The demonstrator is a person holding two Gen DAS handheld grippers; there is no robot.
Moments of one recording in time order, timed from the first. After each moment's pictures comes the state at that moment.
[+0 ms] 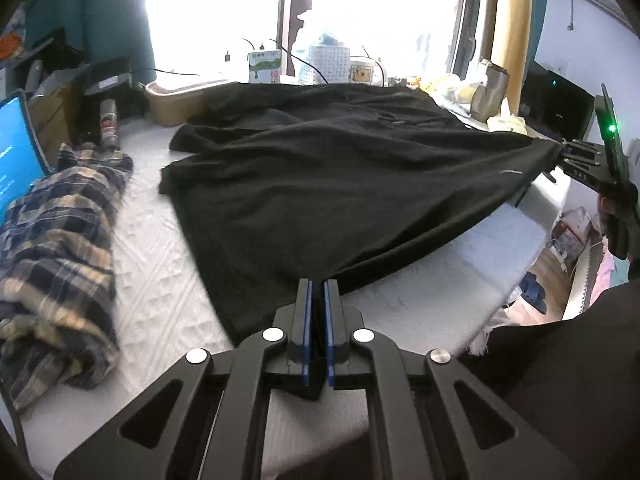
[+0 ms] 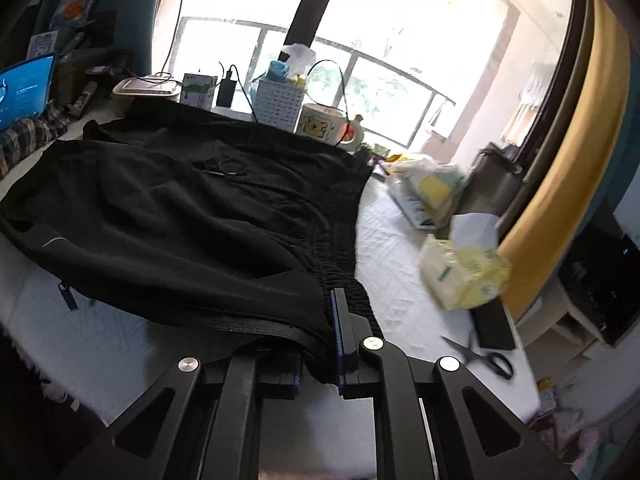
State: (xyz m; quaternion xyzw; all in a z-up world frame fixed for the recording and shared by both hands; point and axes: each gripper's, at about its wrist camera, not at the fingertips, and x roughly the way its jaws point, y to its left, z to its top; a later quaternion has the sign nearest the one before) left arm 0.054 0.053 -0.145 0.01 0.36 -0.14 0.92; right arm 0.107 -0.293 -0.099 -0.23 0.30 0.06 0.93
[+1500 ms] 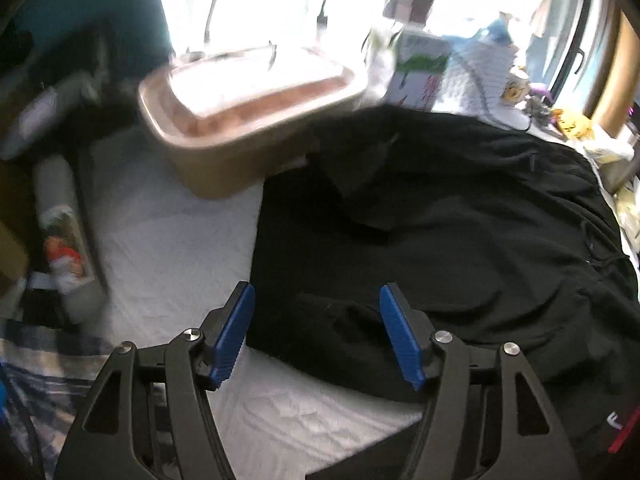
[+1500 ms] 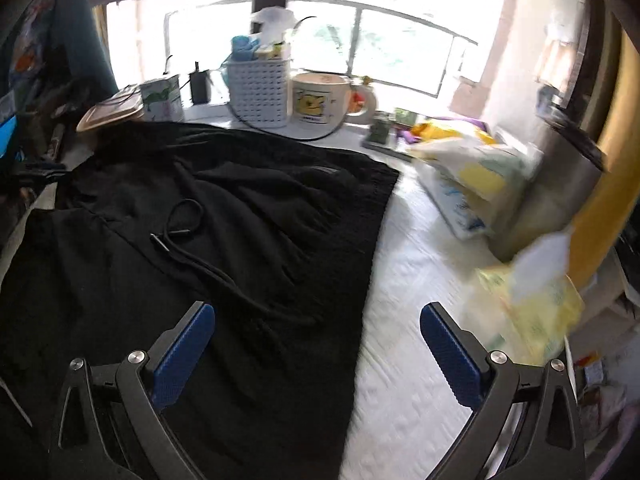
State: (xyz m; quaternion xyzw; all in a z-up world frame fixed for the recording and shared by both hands) left arm 0.333 0.124 -0.142 -0.01 0.46 -0.06 0.88; right arm 0.253 -0.283 -0.096 -0.15 0.39 0.13 0.90
